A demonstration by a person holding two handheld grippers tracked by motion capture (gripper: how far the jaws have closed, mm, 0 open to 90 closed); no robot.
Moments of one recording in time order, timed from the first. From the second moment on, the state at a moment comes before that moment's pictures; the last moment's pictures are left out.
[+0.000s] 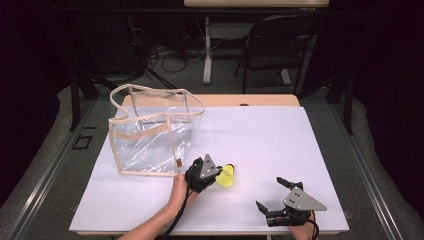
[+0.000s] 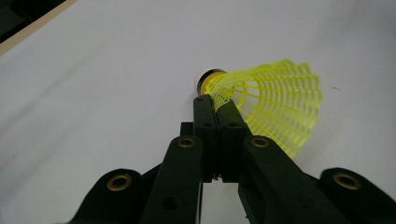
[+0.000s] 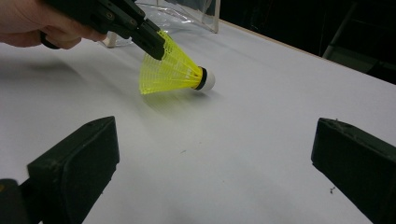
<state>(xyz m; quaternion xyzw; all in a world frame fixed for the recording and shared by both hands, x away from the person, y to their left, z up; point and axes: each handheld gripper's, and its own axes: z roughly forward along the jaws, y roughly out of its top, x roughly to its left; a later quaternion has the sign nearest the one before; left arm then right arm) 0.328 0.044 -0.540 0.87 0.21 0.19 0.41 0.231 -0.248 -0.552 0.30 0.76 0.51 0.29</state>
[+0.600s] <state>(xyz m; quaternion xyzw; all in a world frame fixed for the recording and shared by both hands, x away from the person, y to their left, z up) 0.326 0.049 -0.530 0.86 0.21 0.20 0.42 0.230 -0.248 -0.552 0.30 0.76 0.51 0.29</state>
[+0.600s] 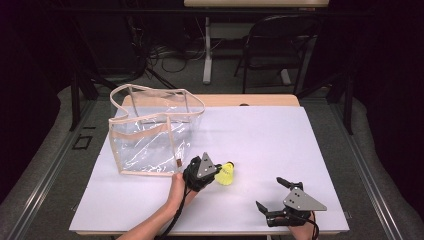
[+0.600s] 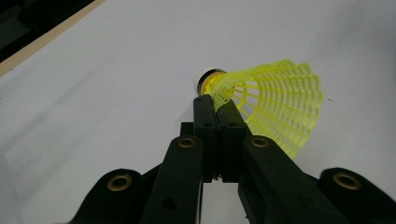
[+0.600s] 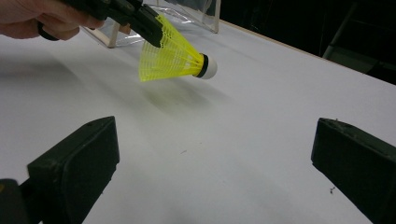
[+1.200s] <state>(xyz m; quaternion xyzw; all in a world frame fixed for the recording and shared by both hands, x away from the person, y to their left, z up) 0.327 0.054 -0.522 0.86 0.21 0.21 0.43 0.230 -0.248 -0.552 0.30 0.76 0.51 0.29</state>
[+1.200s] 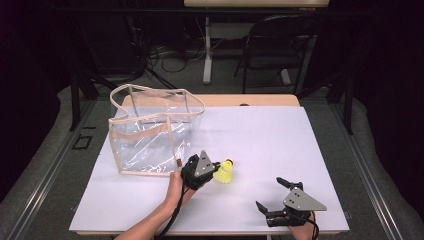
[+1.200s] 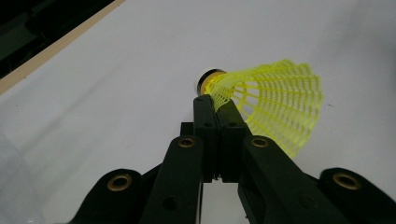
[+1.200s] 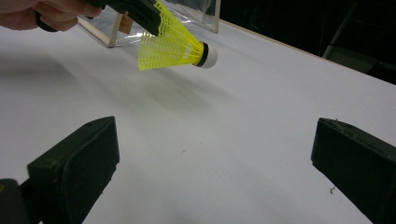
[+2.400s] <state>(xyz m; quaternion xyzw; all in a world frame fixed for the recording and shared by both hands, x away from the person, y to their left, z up) 0.344 0.052 -0.502 0.85 0.21 0.22 0.43 0.230 -0.248 -0.554 0.30 0.76 0.50 0.28</state>
